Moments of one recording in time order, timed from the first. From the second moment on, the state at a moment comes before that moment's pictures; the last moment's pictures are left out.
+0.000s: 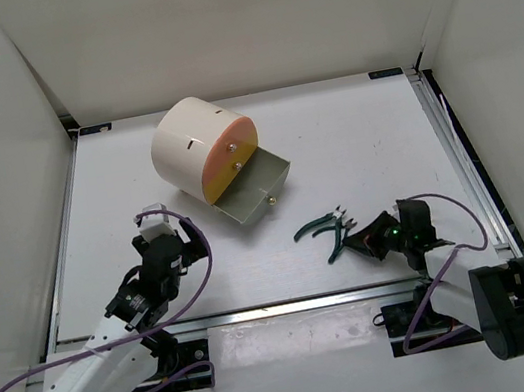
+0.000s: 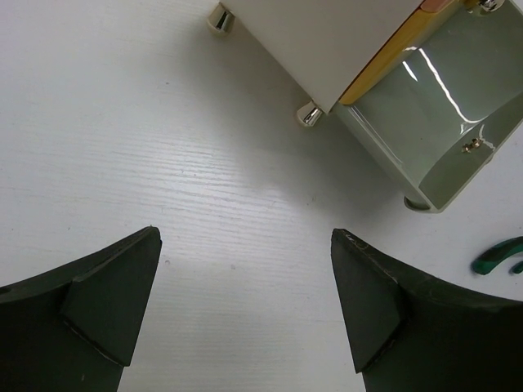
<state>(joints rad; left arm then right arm) -0.66 0.62 0.46 -0.35 -0.56 -0.53 0.11 1.05 0.07 0.26 -0.54 1.14</state>
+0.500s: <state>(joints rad) -0.66 0.62 0.46 -0.35 -0.56 -0.53 0.10 0.94 0.41 -0.23 -0.36 0.88</state>
